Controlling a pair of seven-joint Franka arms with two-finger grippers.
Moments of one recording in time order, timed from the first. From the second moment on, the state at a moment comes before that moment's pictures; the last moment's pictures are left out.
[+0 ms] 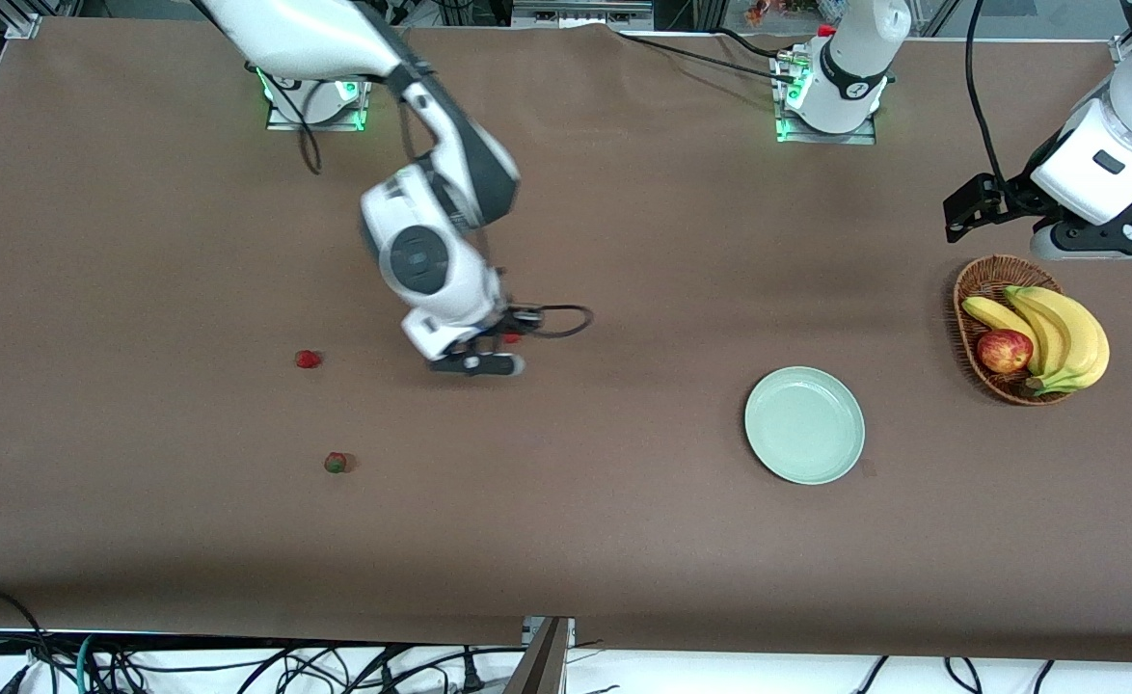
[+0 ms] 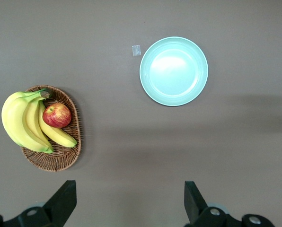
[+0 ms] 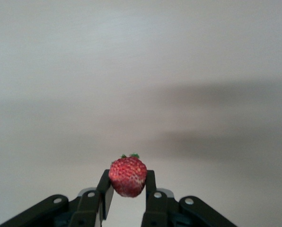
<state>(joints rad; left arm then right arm) -0.08 -0.01 -0.04 -1.62 0.04 1.55 -0.12 0.63 0.68 0.07 -1.46 0.19 2.17 0.69</state>
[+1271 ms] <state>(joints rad) -0.08 -0.01 -0.04 -1.62 0.04 1.55 -0.12 0.90 1.03 0.05 -1.23 0.19 2.69 1.08</state>
